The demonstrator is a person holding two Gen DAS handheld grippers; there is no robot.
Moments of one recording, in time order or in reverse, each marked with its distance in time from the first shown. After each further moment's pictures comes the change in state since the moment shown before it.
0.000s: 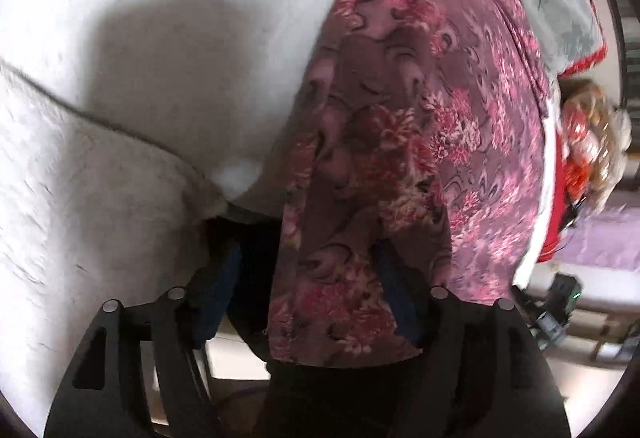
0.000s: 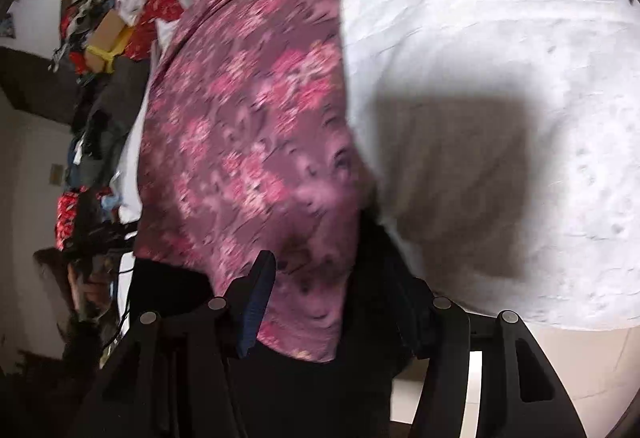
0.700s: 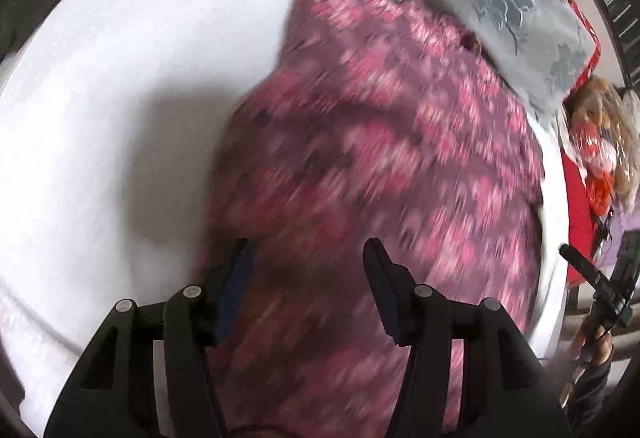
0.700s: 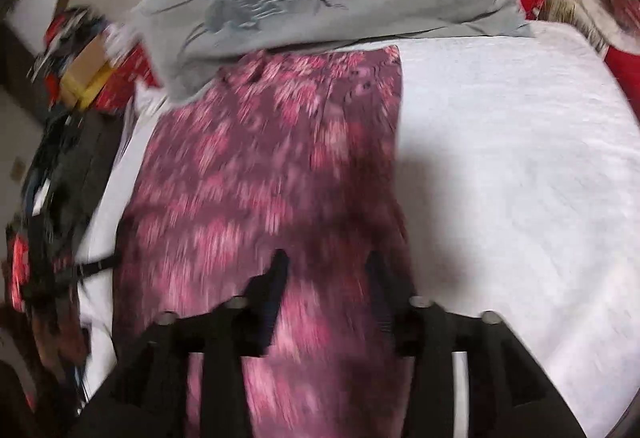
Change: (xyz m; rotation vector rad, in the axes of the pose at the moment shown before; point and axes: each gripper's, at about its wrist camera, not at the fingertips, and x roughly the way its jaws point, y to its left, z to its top) left arm -0.031 -0.114 0.127 0.204 -0.258 0.175; right arm -0.012 0.078 0.203 -0.167 -0.222 -0.215
